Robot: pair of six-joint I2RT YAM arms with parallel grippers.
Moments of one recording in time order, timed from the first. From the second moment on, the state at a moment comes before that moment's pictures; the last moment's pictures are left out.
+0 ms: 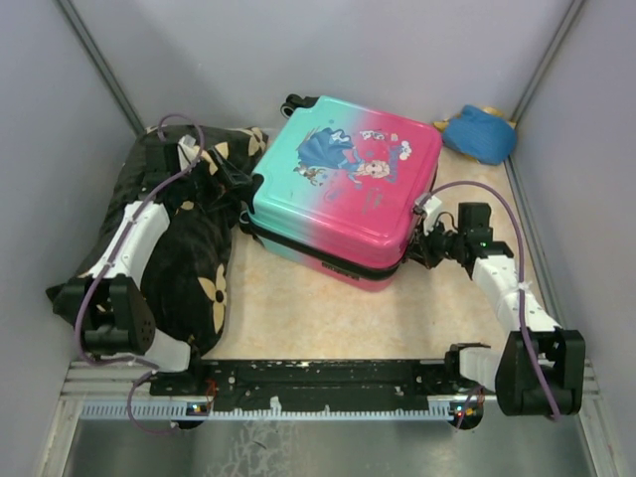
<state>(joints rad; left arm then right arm) -0.02 1.48 1.24 -0.41 0.49 -0.64 0.02 1.15 0.71 -0.40 -0.70 -0.44</state>
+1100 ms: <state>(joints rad) 0.05 1.67 1.28 -0.24 0.73 -0.68 0.01 1.17 0.74 -0.40 -0.58 -0.48</state>
